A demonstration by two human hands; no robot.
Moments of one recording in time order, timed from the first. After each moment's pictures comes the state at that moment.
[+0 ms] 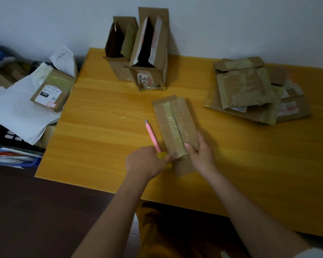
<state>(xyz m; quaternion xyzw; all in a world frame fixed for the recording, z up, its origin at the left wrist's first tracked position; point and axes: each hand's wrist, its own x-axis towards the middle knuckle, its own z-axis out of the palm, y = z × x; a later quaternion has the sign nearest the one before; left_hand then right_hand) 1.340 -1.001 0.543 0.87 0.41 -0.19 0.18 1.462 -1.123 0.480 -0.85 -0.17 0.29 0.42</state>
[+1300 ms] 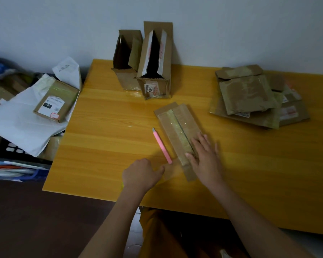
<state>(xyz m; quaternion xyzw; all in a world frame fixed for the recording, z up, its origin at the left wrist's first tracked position) 1.301 -0.969 0.541 0.85 0.44 -0.22 0.21 1.442 -1.115 0.487 -0.90 -0.35 0.15 0.21</state>
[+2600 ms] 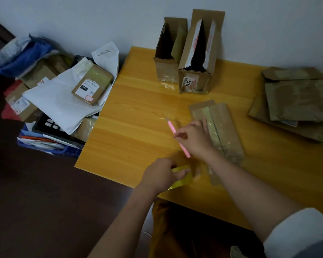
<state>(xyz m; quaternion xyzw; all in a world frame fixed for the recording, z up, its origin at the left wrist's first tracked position) 1.261 -0.951 0.535 0.83 0.38 -0.16 0.37 1.423 -0.974 0.506 -0.83 -0.46 0.24 0.19</state>
